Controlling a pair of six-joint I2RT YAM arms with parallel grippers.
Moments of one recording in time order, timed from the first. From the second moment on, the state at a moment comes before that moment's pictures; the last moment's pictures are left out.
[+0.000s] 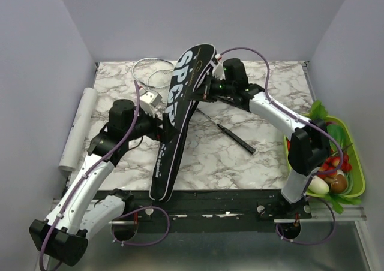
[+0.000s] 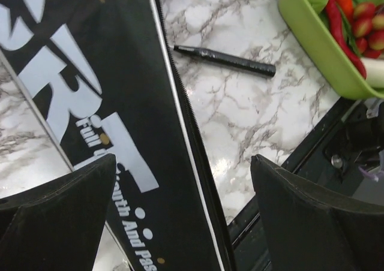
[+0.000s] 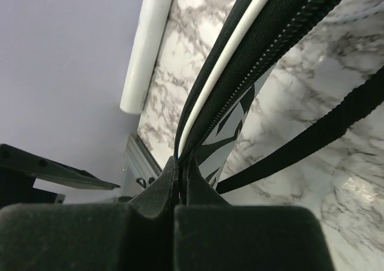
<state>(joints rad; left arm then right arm) -0.34 0.89 0.92 -0.45 0.48 -0.19 0.52 1.78 1.48 -0.15 -0.55 0.76</state>
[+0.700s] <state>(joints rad) -0.63 1.06 0.83 -0.55 -0.10 -0.19 0.54 2.03 1.60 -0.21 -0.50 0.84</state>
